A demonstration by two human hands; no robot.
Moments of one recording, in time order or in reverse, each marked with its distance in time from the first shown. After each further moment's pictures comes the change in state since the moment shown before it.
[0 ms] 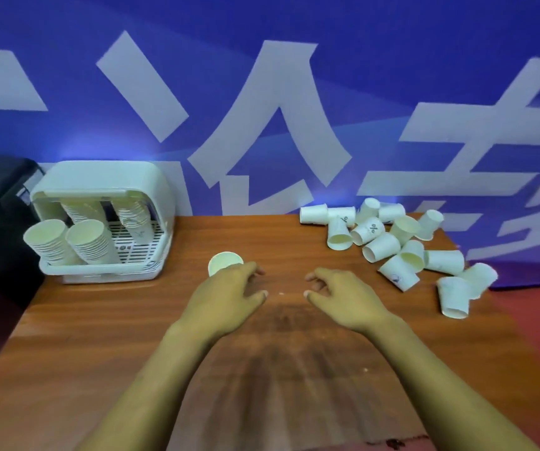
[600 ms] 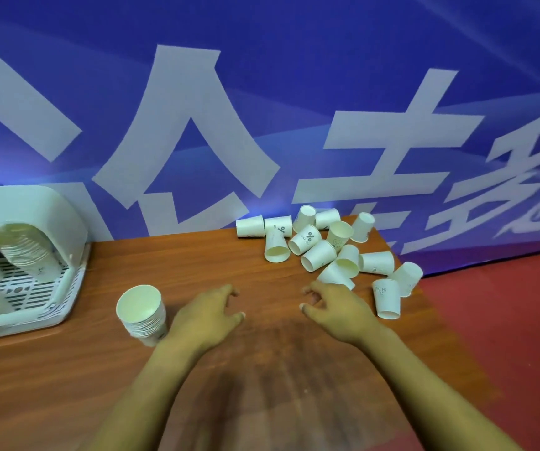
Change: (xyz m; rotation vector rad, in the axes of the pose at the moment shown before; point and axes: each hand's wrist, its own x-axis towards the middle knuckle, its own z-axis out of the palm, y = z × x) left_hand 0.083 0.056 0.072 -0.002 -0.227 -0.089; right_hand -0.001 0.112 -0.046 0.003 0.033 0.188
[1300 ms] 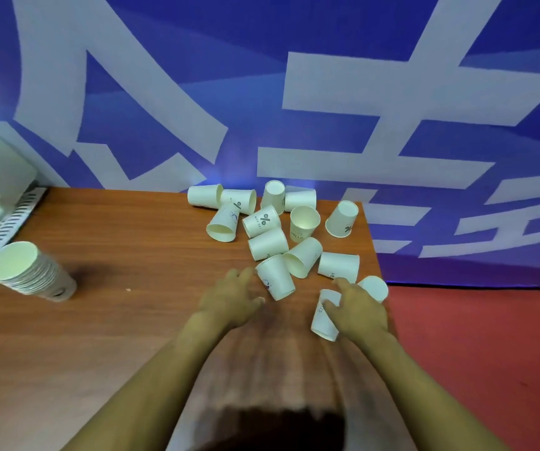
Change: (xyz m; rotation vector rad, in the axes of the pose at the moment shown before) left_hand 0.134 0.193 0.157 0.045 -0.060 -0.264; right_hand 0.099 0.266 -0.053 -0.142 -0.051 0.097
